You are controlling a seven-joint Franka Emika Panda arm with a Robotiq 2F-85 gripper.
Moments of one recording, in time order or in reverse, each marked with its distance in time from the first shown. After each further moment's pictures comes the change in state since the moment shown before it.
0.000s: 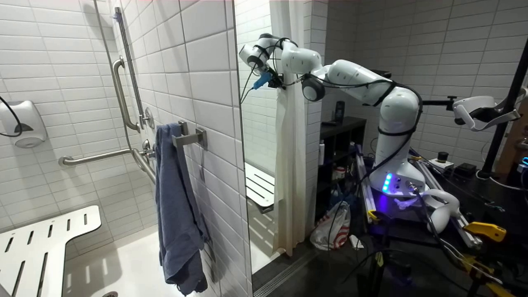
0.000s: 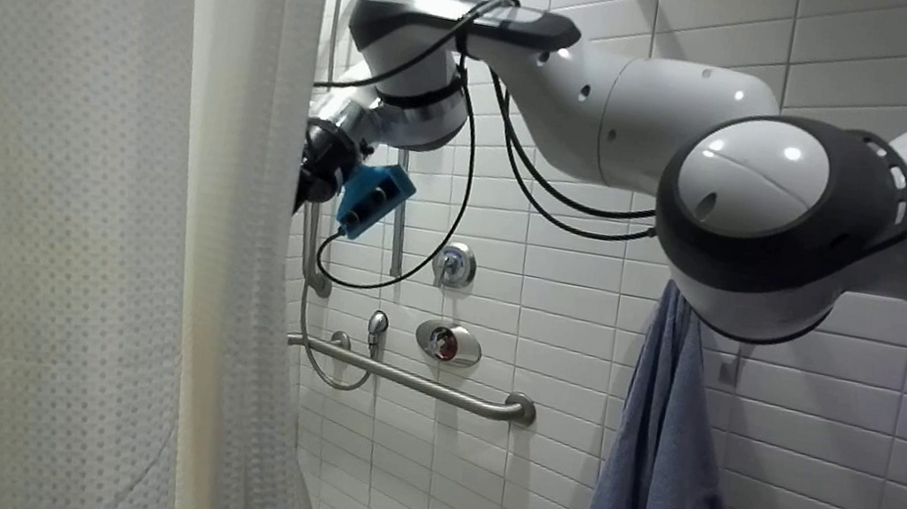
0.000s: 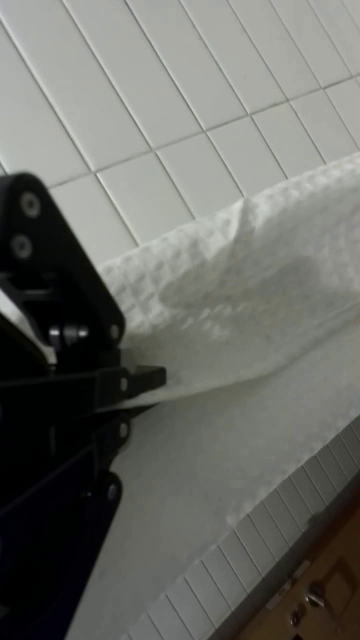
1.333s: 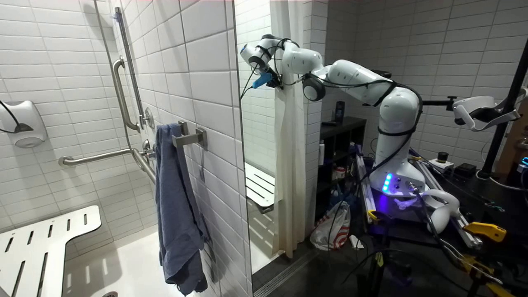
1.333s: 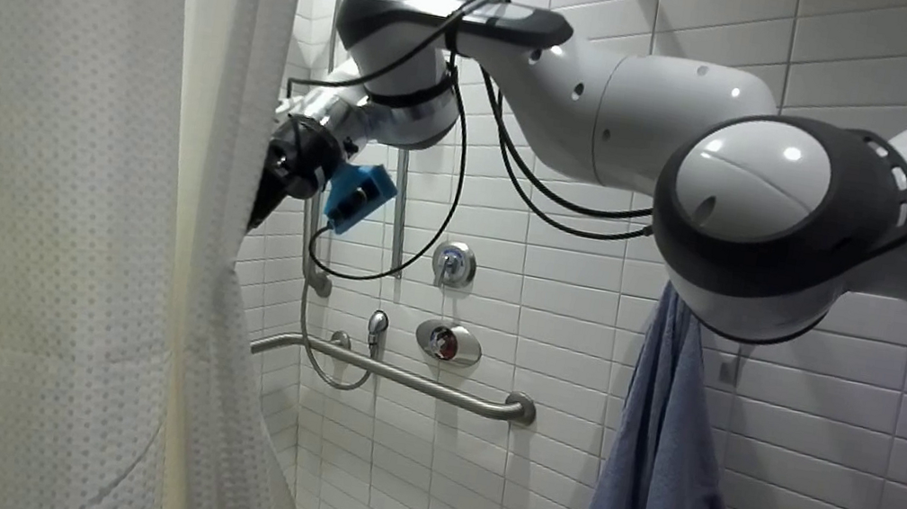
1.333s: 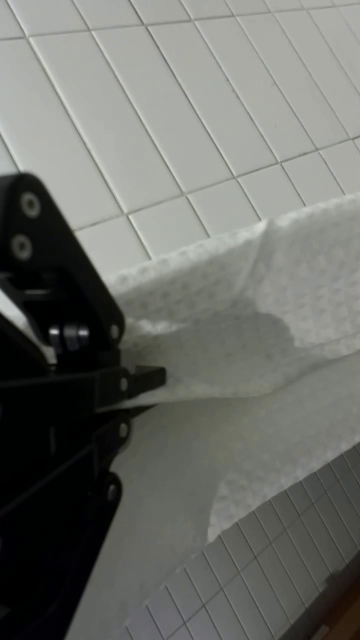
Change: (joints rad) arm 0.024 0.000 -0.019 -0.002 0.000 0.111 -0.004
